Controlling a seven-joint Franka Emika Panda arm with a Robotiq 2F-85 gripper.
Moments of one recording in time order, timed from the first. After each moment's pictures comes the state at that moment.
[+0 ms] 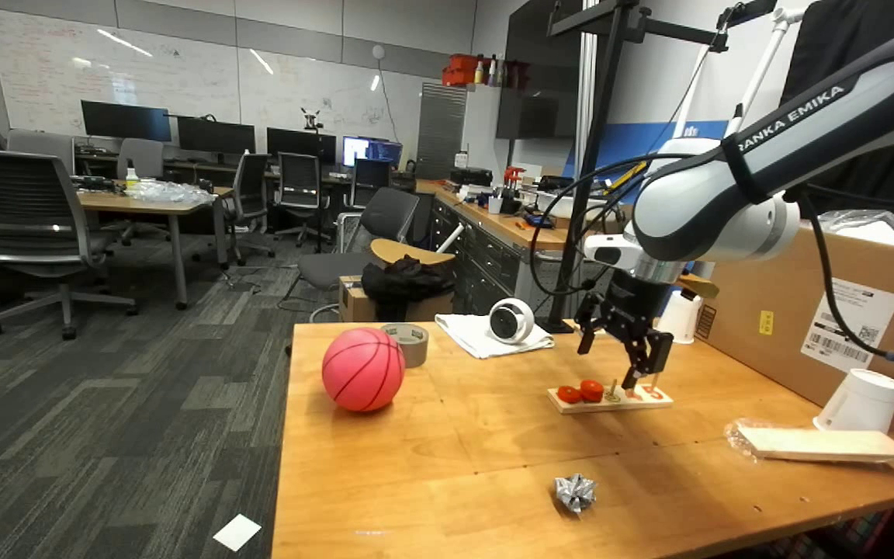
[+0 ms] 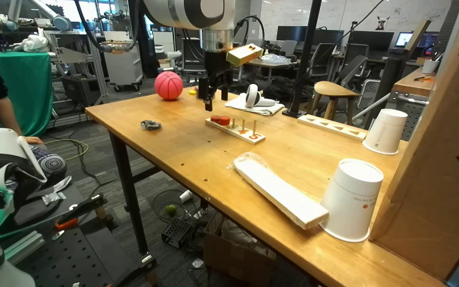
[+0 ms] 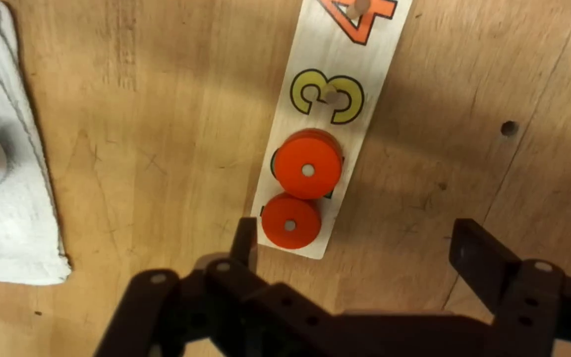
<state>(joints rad) 0.08 0.15 0.07 -2.16 0.03 2.42 -1.70</state>
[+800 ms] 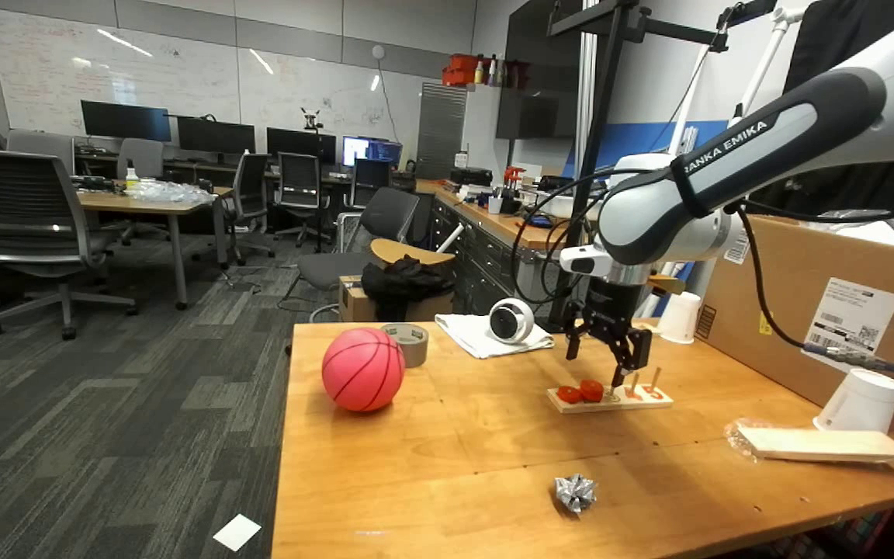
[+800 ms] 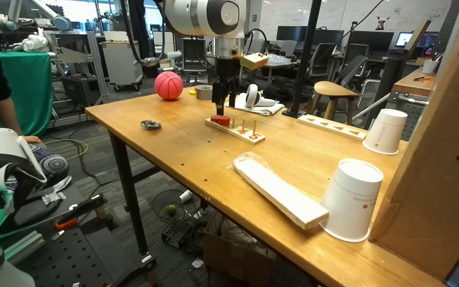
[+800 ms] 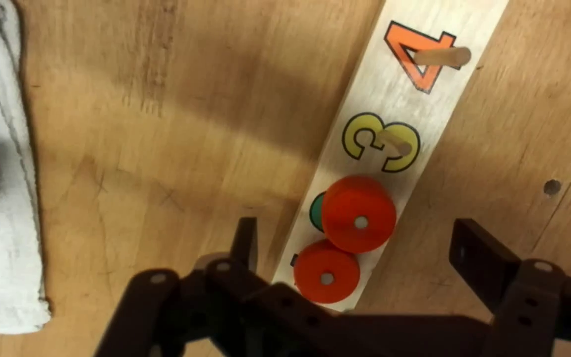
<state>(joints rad) 0.06 0.32 0.07 -1.94 -0.07 2.28 -1.73</state>
